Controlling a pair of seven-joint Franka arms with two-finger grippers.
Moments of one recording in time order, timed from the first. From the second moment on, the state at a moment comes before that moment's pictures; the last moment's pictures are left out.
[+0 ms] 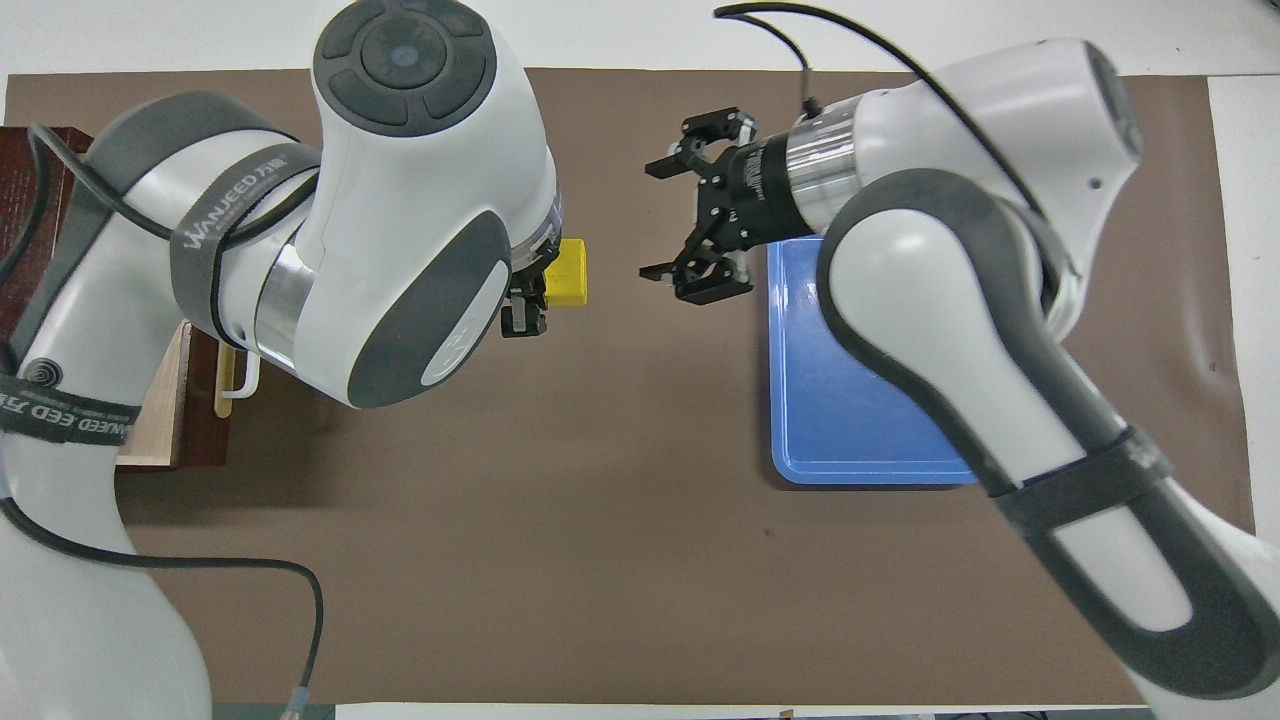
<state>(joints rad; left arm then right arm) -0.49 0.39 -0.12 -1.22 0.06 1.62 -2.17 0.13 0.34 0.22 -1.50 0.71 2.06 1.73</state>
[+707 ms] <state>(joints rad) -0.36 0.38 -0.10 -1.24 0.11 1.56 -1.89 -0.10 0.28 0.21 -1.39 0.38 1.61 1.07</state>
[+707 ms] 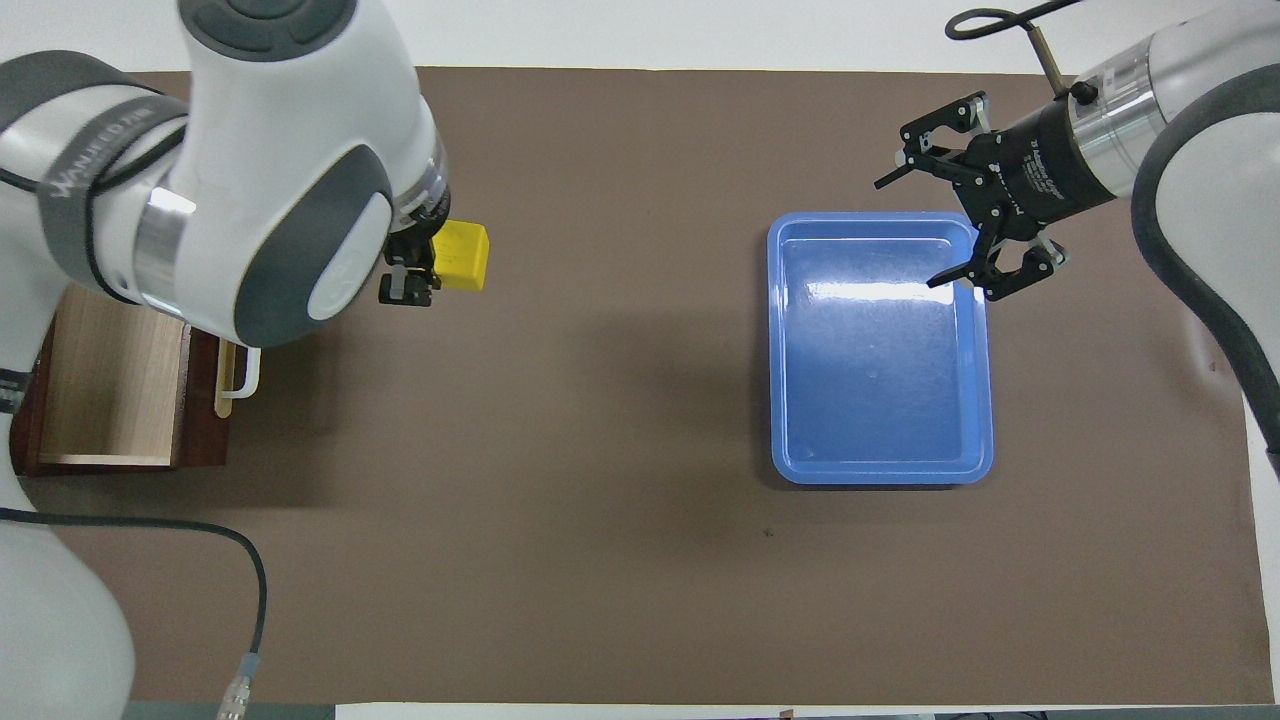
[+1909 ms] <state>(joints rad) 0.16 0.26 -0.11 -1.52 0.06 1.74 -1.44 -0.10 -0.03 0.12 -1.56 0.00 1.43 0.04</state>
